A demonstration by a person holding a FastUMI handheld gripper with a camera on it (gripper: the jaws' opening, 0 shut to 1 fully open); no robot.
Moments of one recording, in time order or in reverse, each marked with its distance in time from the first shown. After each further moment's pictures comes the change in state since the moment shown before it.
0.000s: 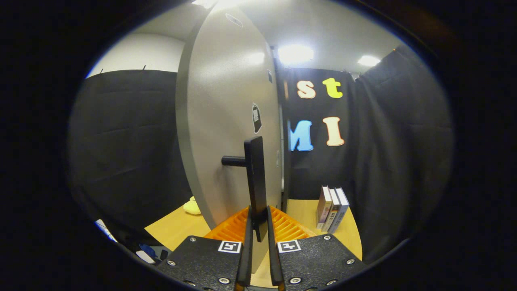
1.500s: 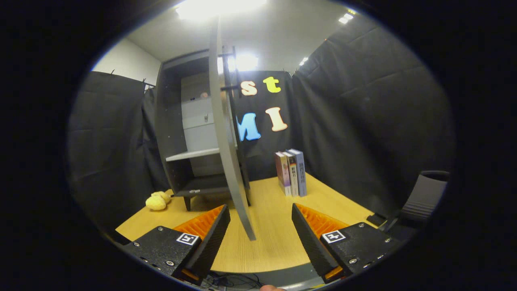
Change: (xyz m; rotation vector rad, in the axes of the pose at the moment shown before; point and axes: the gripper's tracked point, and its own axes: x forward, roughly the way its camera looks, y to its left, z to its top) arm -0.055 -0.002 -0.278 0.149 -0.068 -0.341
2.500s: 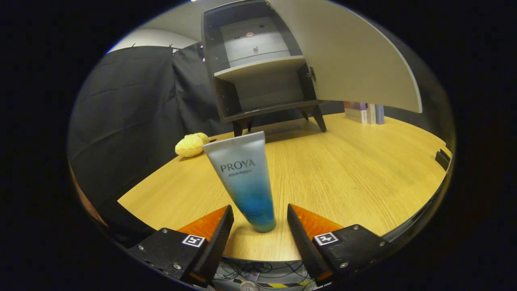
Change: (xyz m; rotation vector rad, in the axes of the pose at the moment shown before) arm 0.098 0.214 -0.224 -0.031 0.254 0.268
